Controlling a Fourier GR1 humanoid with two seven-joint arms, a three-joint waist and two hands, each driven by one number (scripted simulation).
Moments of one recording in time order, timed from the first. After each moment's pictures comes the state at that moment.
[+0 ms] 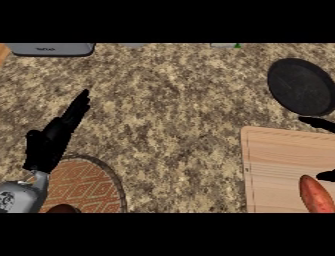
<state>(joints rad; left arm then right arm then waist) -0.17 0.42 -0.27 -1.54 0.17 0.11 0.13 -0.27 -0.87 0.35 -1.07 0.06 0.31 -0.35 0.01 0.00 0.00</state>
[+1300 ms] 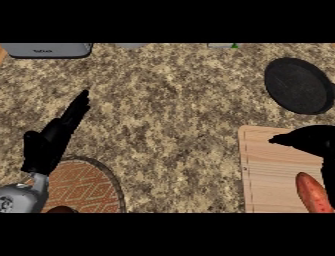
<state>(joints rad) -0.15 0.37 -0.21 -1.59 0.11 0.07 0.18 -0.42 -0.84 0.52 -1.48 0.33 0.94 0.32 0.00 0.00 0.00</state>
